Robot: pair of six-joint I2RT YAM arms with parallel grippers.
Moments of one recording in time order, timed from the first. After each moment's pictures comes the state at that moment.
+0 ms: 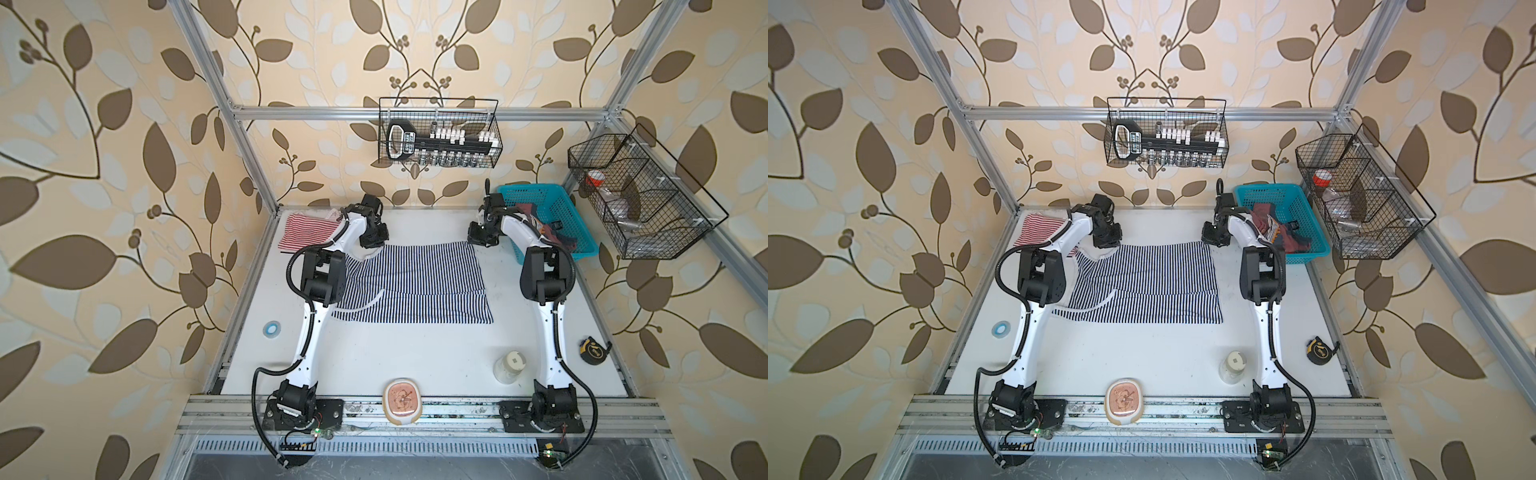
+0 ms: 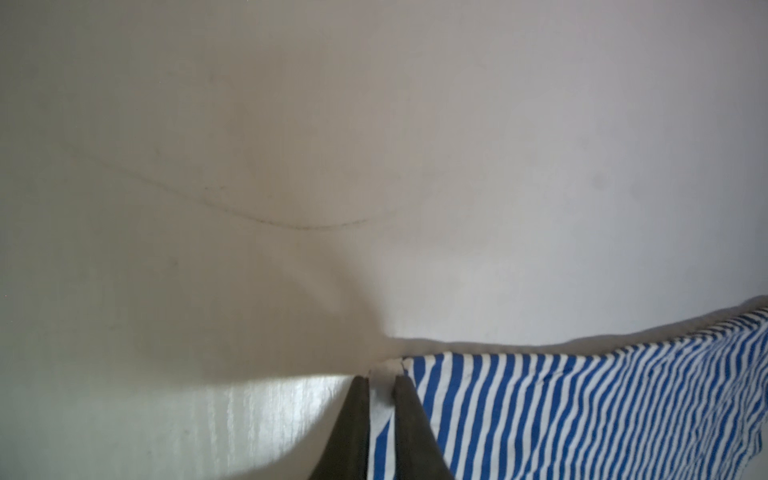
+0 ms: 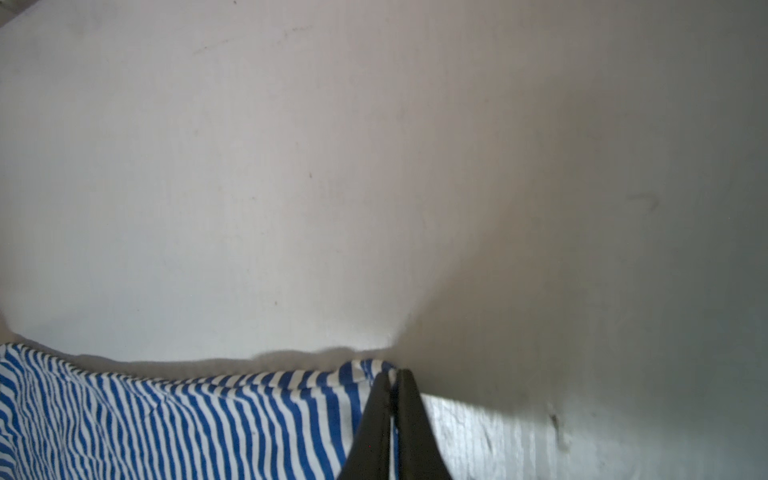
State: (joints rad) left arm -0.24 2.54 2.30 -0.93 0.21 -0.46; right arm 0.05 2.51 2.18 -0.83 -0.22 0.28
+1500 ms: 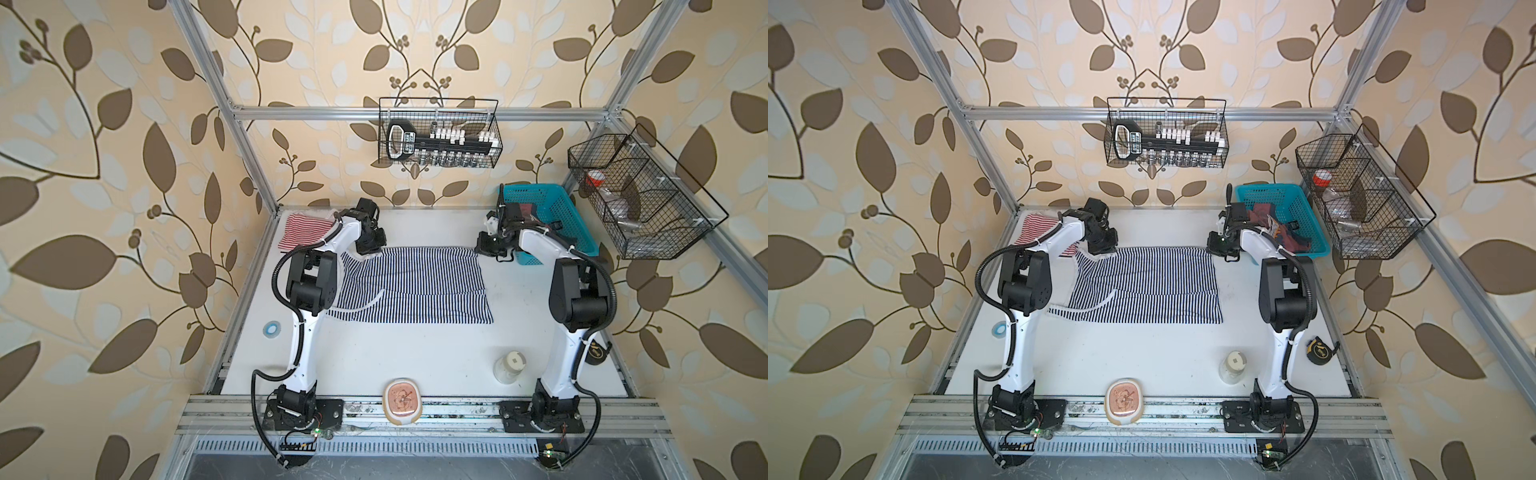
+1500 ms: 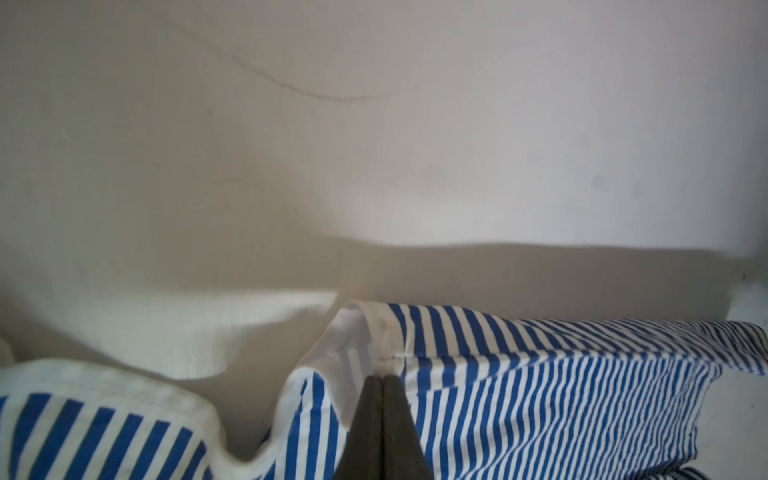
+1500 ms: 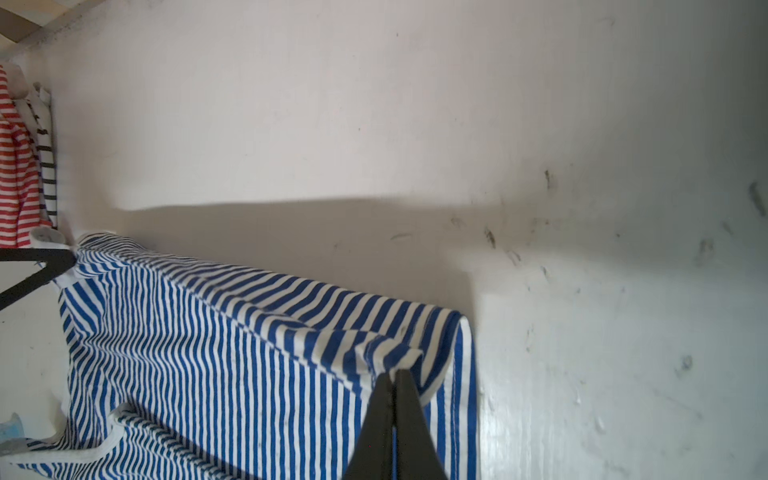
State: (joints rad) left arm -0.24 2.27 1.92 -0.81 0.23 -0.47; right arm 0.05 2.00 1.53 -0.60 -0.28 0.23
